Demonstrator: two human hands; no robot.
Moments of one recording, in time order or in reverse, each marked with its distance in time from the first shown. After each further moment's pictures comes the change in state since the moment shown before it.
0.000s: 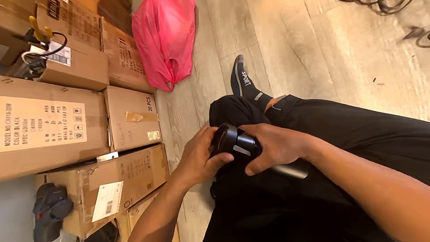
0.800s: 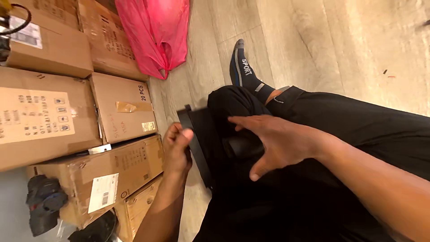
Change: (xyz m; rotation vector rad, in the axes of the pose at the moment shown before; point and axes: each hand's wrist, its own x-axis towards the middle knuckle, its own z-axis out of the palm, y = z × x) left_hand -0.013 -0.019 0.006 -0.744 0.554 -0.340; right_hand 0.002 0.010 0.001 -0.280 0.113 -0.137
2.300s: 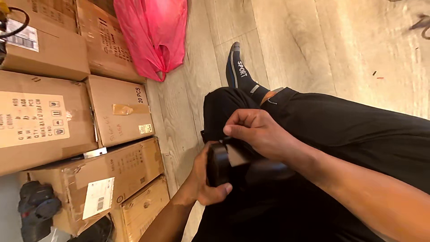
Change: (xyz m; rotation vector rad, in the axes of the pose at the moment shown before) left_hand -0.048 -0.019 0.020 0.165 -0.638 0.266; right_hand 0.010 -0.023 0.018 0.827 0.336 0.112
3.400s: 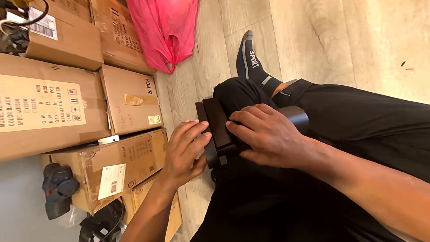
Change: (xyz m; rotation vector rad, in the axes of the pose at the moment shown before) left_hand -0.006 0.018 -0.063 0.966 0.083 0.330; right_hand -0.006 0.016 0.001 -1.213 -0.064 -0.849
